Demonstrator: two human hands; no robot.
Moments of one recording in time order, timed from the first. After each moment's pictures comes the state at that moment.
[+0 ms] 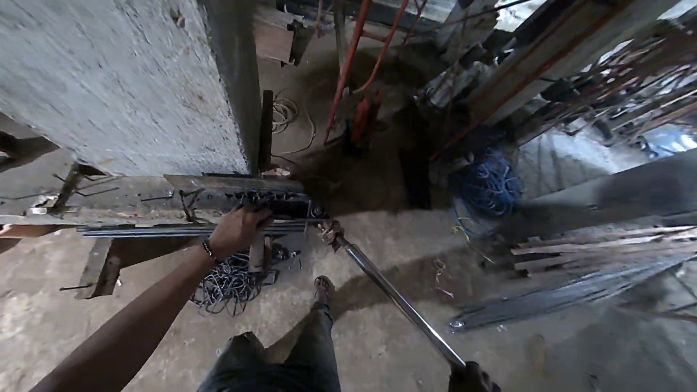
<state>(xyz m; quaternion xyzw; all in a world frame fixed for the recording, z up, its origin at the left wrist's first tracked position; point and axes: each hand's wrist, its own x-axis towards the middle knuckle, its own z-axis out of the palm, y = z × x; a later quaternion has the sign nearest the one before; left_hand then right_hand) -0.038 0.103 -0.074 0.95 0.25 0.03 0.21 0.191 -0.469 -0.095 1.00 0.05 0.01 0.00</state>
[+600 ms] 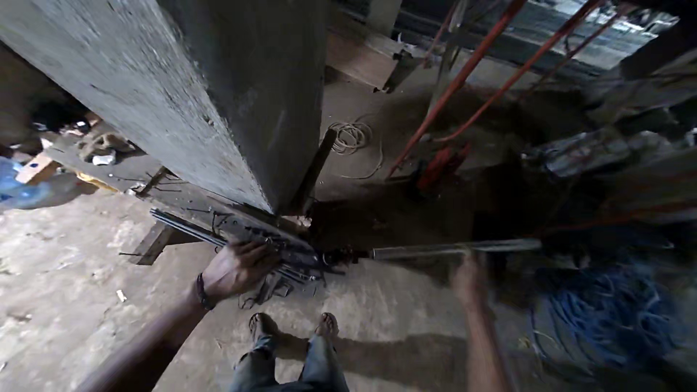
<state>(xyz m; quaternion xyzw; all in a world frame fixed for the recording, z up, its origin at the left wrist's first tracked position) -0.016 0.074 0.006 0.95 0.23 0.22 -0.01 0.488 -0.048 -0.003 0.88 0.45 -0.12 -0.09</state>
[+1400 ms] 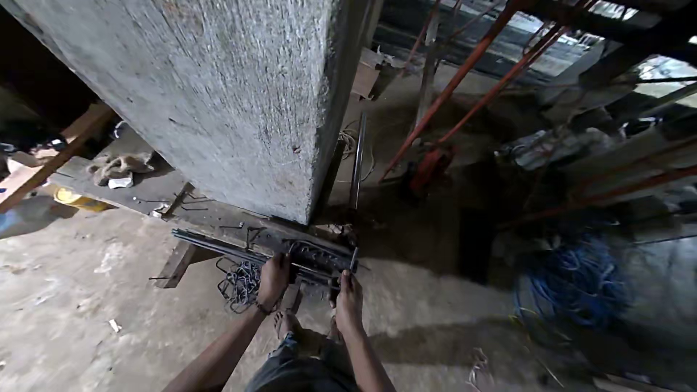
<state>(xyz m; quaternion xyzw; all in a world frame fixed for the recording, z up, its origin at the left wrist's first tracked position) -0.030 0.081 -0.062 0.57 0.65 0.15 0.48 0.126 -0.019 -0.042 0.70 0.11 -0.47 -0.54</state>
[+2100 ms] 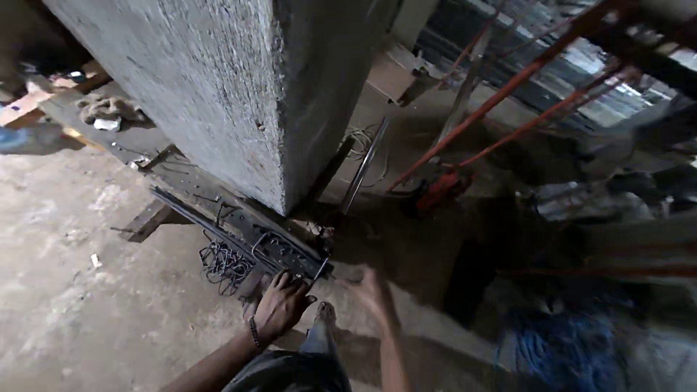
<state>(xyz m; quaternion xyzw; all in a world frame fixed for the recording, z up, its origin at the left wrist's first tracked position) 0.071 -0.016 -0.075 0.85 0.48 0.15 0.17 0.308 0.021 0.001 0.76 0.51 -0.41 -0.06</state>
